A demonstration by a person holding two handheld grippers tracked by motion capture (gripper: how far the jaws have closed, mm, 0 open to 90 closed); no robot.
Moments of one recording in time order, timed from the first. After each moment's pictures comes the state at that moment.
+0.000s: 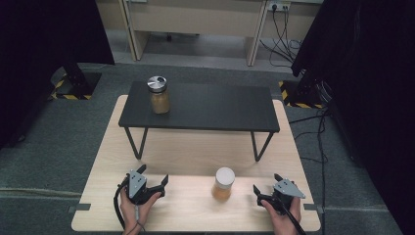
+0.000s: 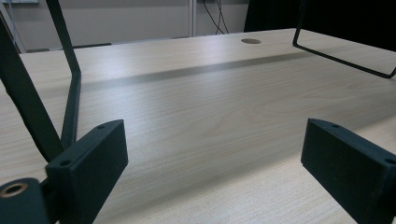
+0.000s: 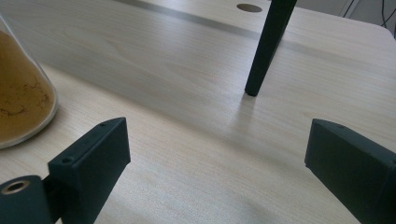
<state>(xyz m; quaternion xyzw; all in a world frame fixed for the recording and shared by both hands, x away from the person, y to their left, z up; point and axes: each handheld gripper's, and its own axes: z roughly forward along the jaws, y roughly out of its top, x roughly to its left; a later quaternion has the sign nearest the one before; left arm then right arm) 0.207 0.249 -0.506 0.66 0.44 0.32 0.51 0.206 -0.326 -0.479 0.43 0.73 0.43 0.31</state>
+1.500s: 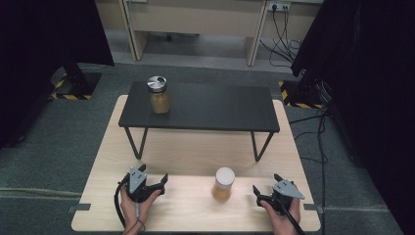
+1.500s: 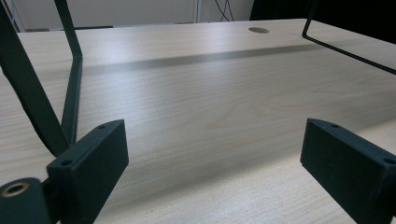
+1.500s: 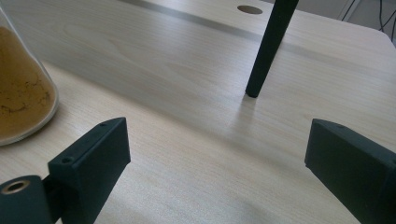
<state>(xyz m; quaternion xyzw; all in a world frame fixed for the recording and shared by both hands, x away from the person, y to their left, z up) 0.215 0.247 -0.499 0.66 0.47 0.30 0.50 0.205 -0.324 -0.479 0.42 0.74 0.42 0.31</state>
